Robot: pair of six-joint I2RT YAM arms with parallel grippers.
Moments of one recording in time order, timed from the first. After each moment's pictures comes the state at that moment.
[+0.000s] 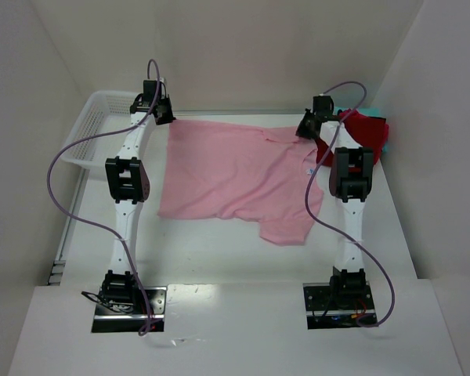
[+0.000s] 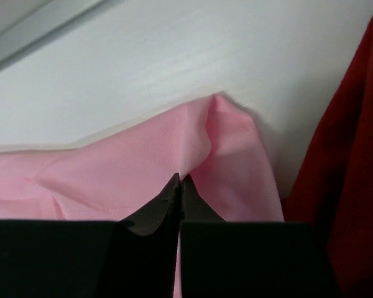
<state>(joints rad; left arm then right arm) -0.03 2.70 2.68 -0.69 0.03 -0.24 0.01 2.49 2.06 -0.34 -0.12 0.46</state>
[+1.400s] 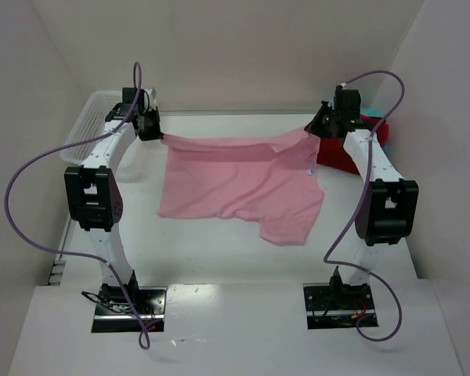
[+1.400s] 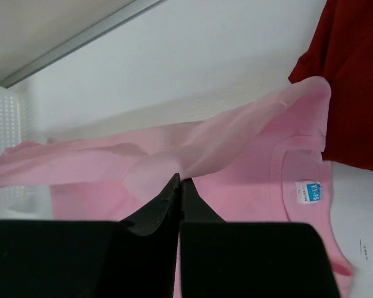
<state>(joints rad) -0.01 1.99 1.79 -0.61 0.13 -0.19 0.01 1.78 1.55 -0.38 -0.20 0.51</state>
